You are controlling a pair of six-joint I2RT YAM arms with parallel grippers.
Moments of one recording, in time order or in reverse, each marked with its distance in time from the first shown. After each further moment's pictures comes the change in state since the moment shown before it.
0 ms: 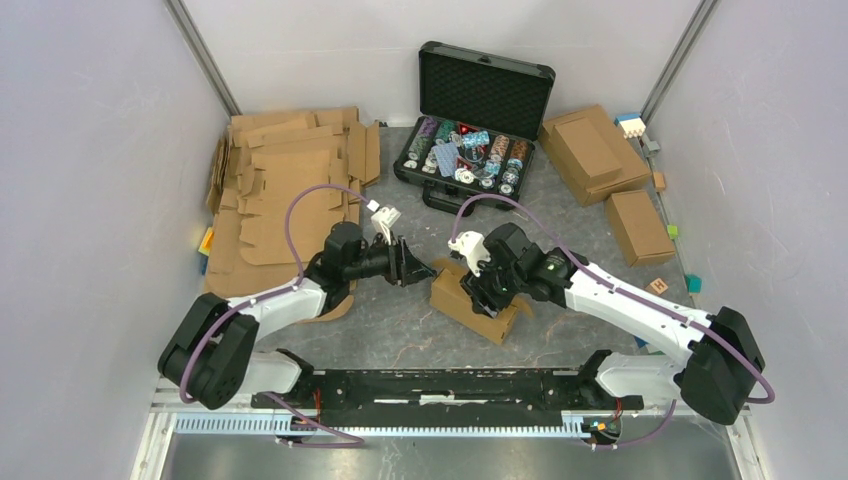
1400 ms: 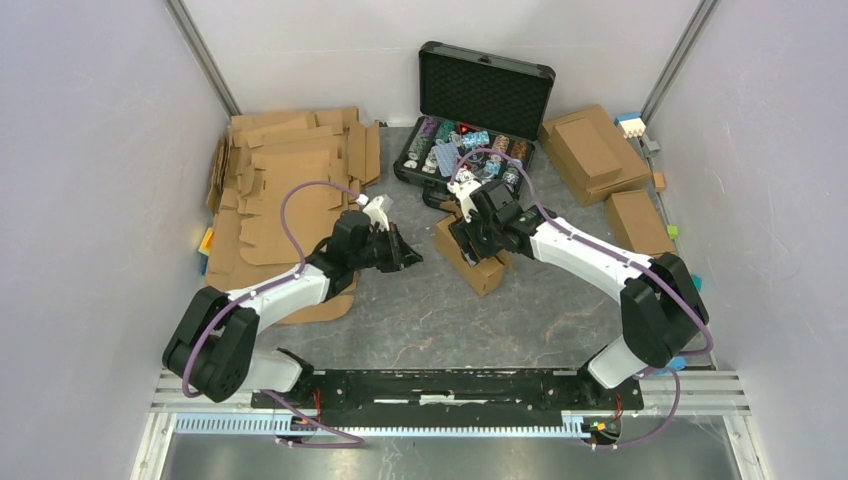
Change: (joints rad) left arm 0.003 0.037 0.137 -0.301 -0.286 -0.103; right arm -0.166 0.348 0.245 0.132 0.187 0.100
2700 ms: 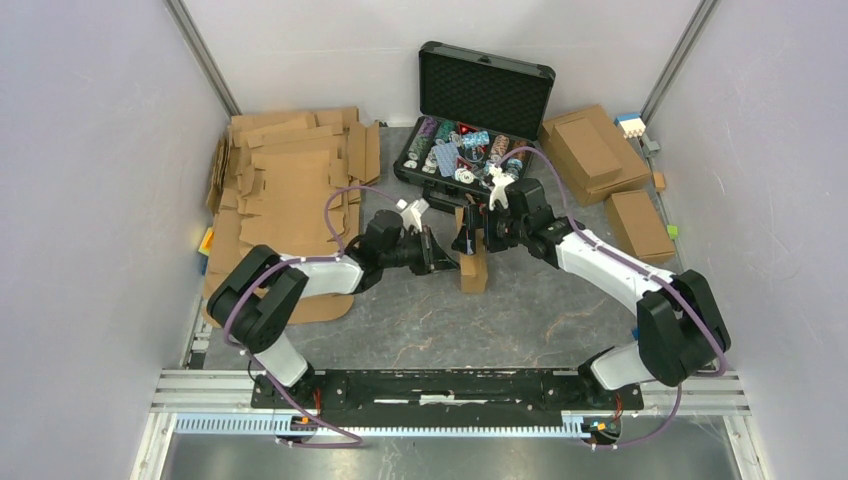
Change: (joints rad) left arm -0.107 0.289 0.088 0.272 0.167 -0.213; right arm -0.148 -0.122 -0.187 0.305 -0.309 0.361
